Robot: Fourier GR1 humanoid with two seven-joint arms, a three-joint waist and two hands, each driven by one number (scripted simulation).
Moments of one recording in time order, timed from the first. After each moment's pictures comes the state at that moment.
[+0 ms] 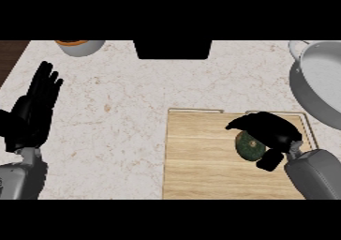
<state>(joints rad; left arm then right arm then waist) -0.21 0.23 0.08 -1.63 0.10 0.17 0.23 -0.32 -0.45 0.35 -1.47 0.85 0.60 -0.07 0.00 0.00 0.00</state>
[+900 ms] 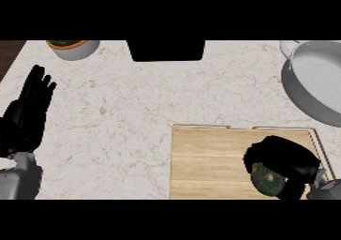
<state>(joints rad) -0.18 0.22 0.12 -1.65 0.09 0.15 0.24 -0.12 -0.56 0.36 -1.60 0.95 0.47 -0.44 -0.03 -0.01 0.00</state>
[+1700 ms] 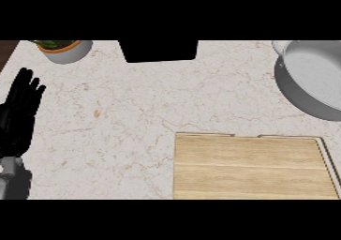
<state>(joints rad) -0.15 0.25 0.16 -1.68 0.11 0.14 0.25 0.43 -0.81 -0.17 -1.81 0.32 0.25 -0.88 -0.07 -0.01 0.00</state>
